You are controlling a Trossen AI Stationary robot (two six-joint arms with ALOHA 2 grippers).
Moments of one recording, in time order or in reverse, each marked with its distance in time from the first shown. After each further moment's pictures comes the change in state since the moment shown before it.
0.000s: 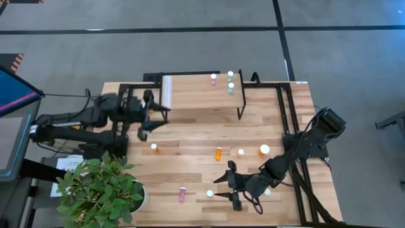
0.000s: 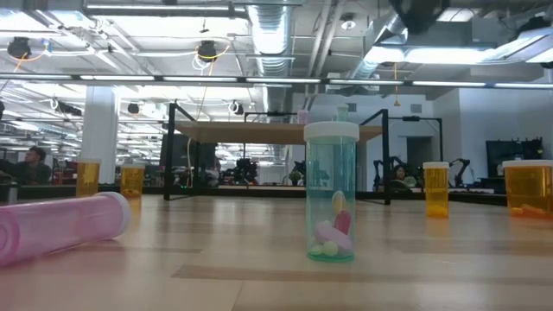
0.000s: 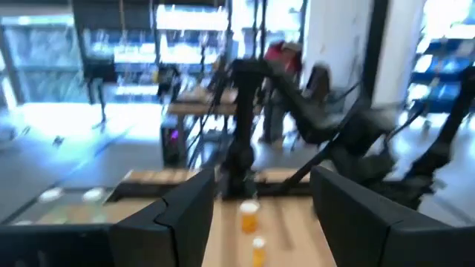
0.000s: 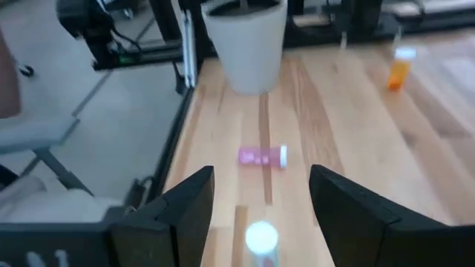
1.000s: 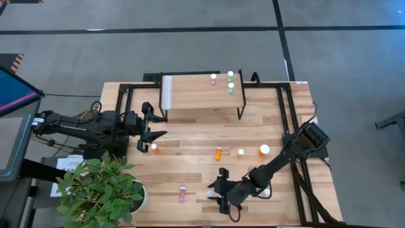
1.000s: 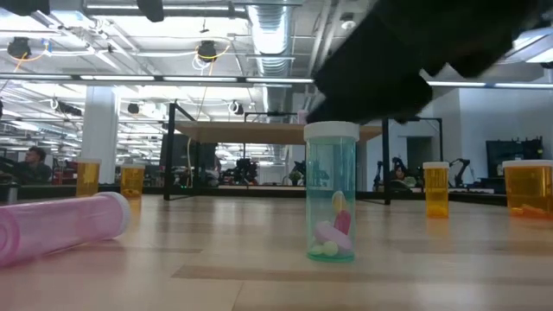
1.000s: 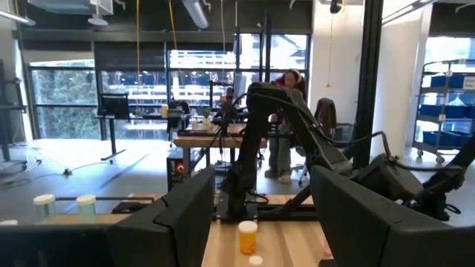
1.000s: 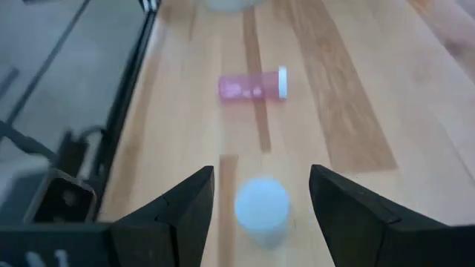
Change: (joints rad) left arm -0.180 -0.055 -0.274 0.344 -0.217 0.031; right arm -0.035 0.267 0.120 -0.052 -0.052 0.130
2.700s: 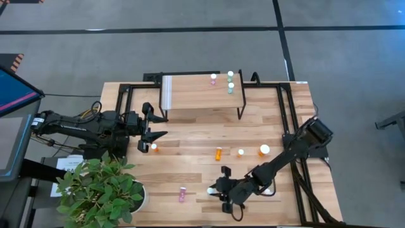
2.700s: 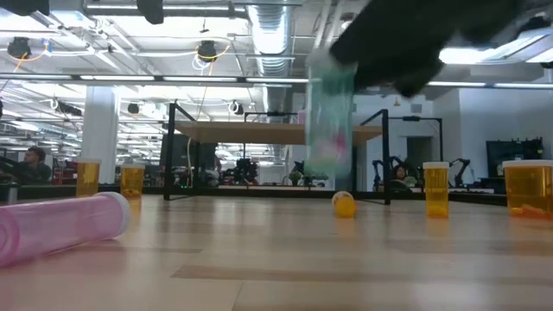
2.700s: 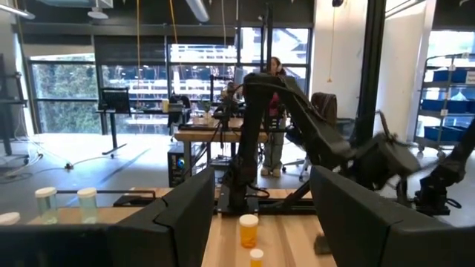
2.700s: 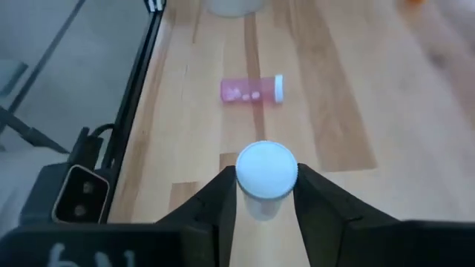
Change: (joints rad) left arm 0.000 0.000 0.001 -0.020 -0.004 -0.002; right arm -0.002 -0.105 -0.002 -0.124 -0.010 -0.036
